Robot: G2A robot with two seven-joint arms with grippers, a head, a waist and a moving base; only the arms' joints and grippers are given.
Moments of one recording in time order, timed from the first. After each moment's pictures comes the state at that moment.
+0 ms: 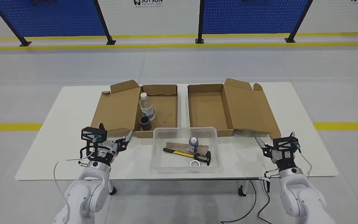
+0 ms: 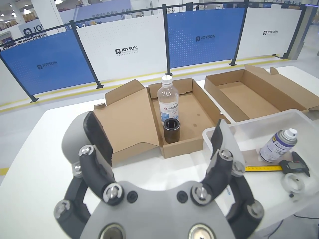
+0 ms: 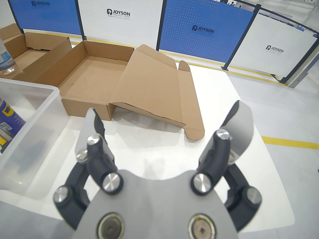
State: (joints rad) left arm 1.72 -1.19 -1.57 -1.95 1.28 -0.03 -0.06; right arm -1.73 -1.15 1.60 -1.80 -1.33 0.00 0.00
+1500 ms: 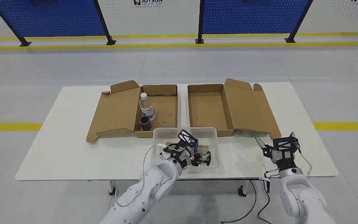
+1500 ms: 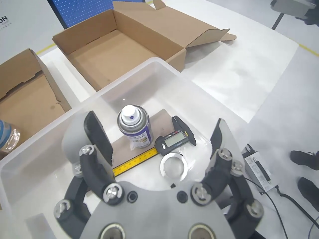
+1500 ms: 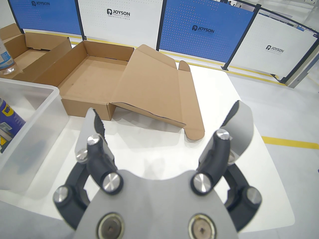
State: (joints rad) left arm 1.25 -1.31 -0.85 -1.57 1.28 -0.04 -0.31; right arm -1.73 -1.15 1.60 -1.80 -1.33 0.00 0.00
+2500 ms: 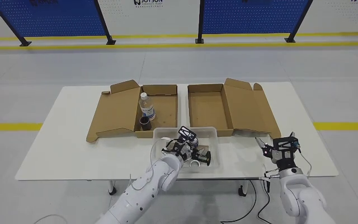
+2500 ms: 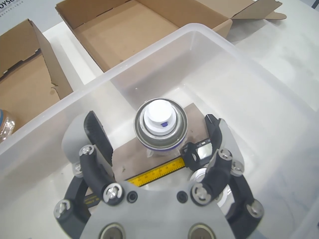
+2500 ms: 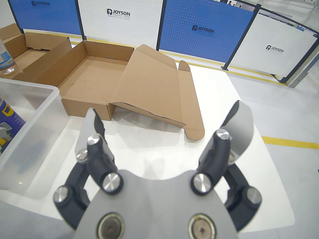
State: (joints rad) left arm 1.12 -1.39 -0.81 -1.29 1.24 0.03 -0.27; right arm -1.73 -1.15 1.60 -1.80 -1.33 0.00 0.00
